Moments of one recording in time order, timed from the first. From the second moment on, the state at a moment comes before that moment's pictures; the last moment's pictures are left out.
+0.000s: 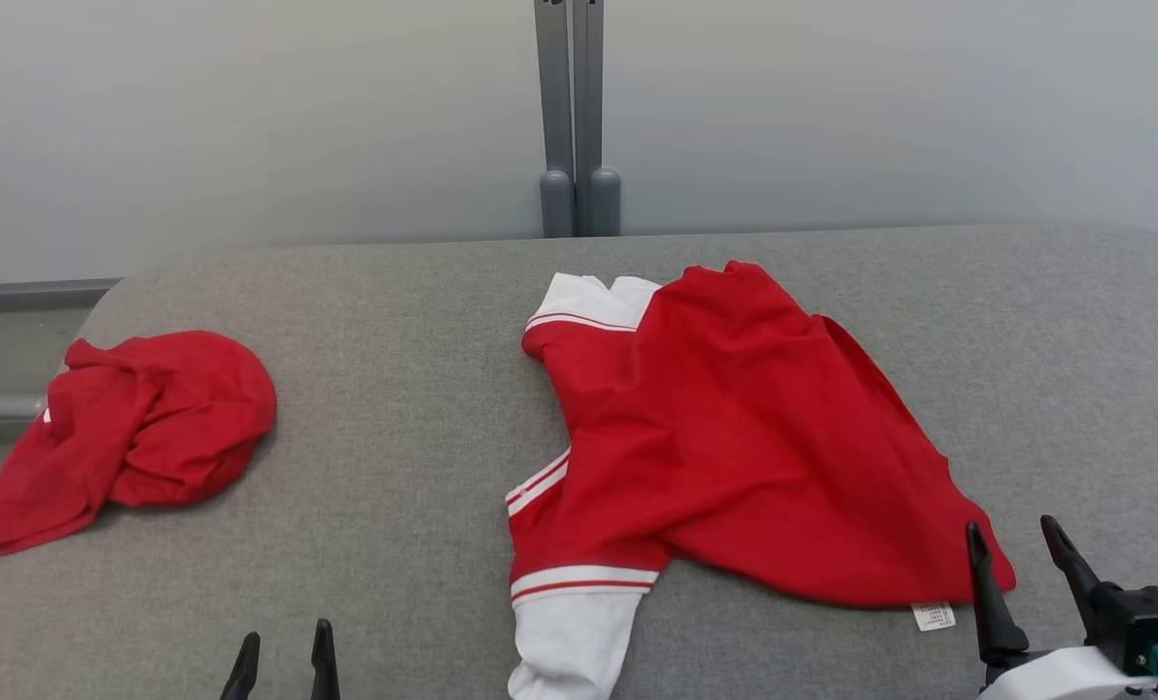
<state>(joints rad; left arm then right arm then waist) 0.21 0.05 -0.03 0.22 -0.32 -0.10 -0.26 0.12 -0.12 -0.08 0.19 0.11 0.13 -0.26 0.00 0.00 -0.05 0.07</state>
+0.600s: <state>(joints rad) 0.08 0.05 -0.31 0.47 -0.51 -0.13 -0.22 -0.05 -0.19 0.01 0.51 0.11 0.13 -0.21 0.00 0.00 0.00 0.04</state>
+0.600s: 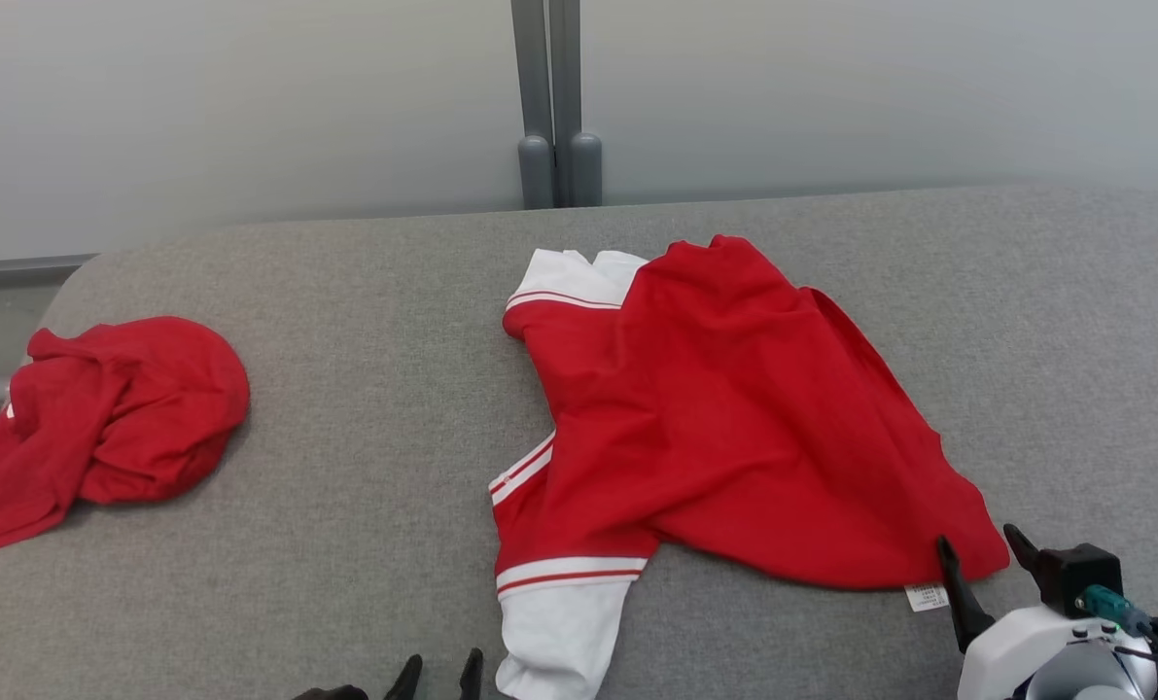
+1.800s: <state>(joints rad) -0.06 0.11 -0.67 0.53 -0.91 -0.13 -0.20 -0.23 -0.24 0.12 0.72 0.36 0.13 -0.07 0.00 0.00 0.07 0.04</state>
